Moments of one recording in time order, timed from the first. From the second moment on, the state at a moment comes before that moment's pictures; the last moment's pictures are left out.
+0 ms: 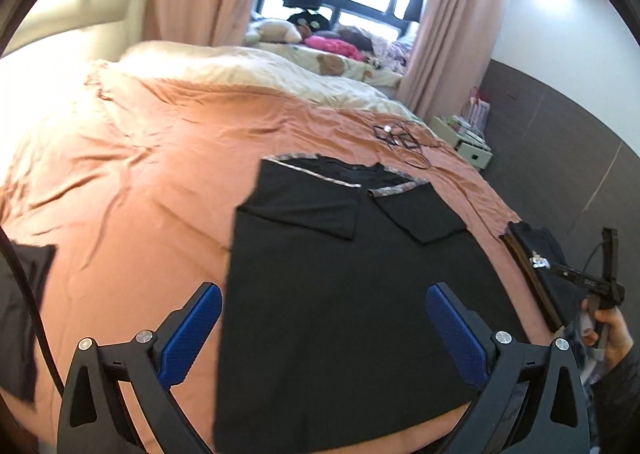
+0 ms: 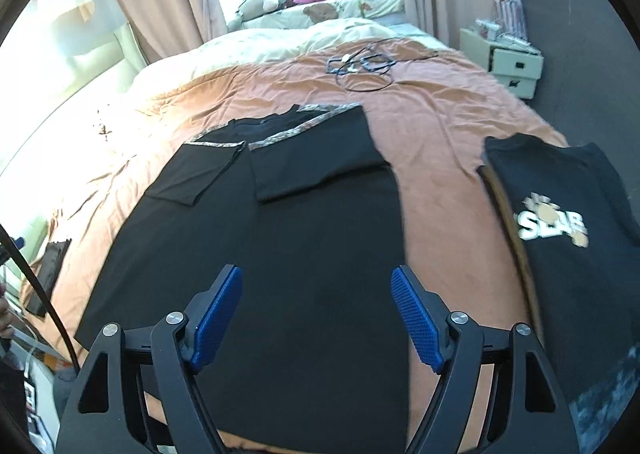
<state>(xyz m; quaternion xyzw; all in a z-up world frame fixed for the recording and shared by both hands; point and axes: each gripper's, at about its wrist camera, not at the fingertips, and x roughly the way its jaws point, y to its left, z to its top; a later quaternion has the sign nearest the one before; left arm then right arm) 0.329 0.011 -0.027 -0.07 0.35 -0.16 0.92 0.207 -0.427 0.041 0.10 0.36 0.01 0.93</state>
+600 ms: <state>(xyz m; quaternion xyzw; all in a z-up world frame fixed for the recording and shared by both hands) 0.228 0.023 -0.085 -0.04 0.36 -0.13 0.93 0.103 -0.407 -0.003 0.04 0.35 0.00 0.93</state>
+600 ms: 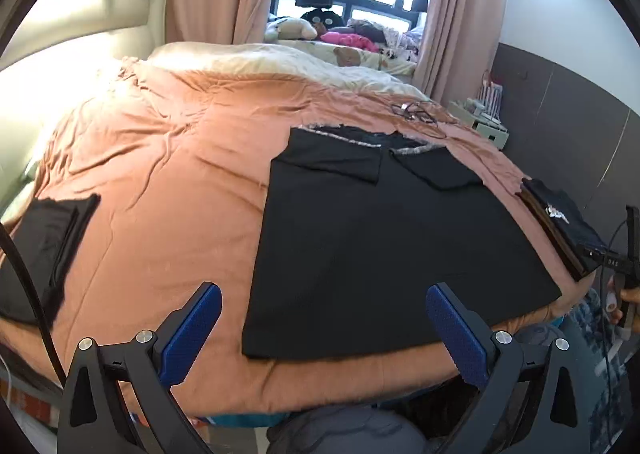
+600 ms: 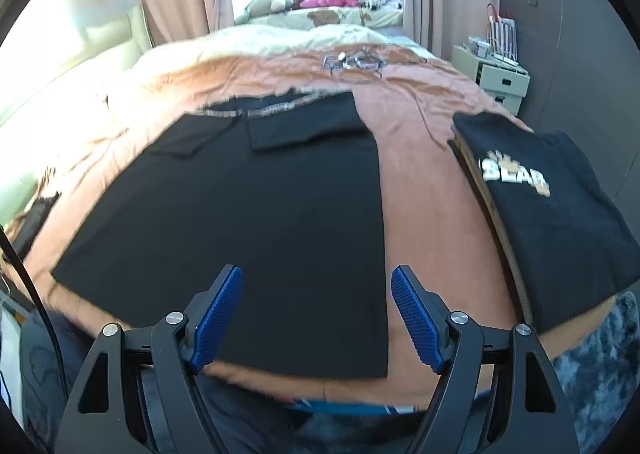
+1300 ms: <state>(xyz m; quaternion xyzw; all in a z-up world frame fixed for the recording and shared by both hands) 0.270 0.058 -0.185 -0.11 0.46 -0.11 0.87 0.119 -0.456 -0.075 0.16 0.41 0.00 0.90</state>
